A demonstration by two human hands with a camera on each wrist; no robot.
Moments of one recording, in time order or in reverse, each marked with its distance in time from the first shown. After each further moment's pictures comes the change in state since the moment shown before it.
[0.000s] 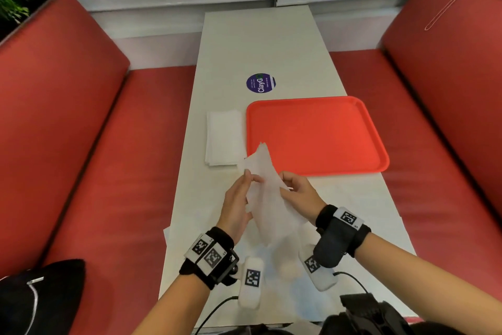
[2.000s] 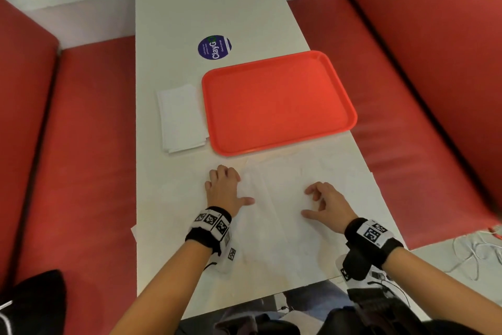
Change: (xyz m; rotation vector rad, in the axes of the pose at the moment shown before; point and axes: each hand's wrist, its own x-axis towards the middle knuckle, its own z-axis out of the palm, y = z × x) left_hand 0.070 -0.081 0.006 1.550 -0.062 0.123; right_hand -0.089 0.118 -0.088 -0.546 0.177 0.317
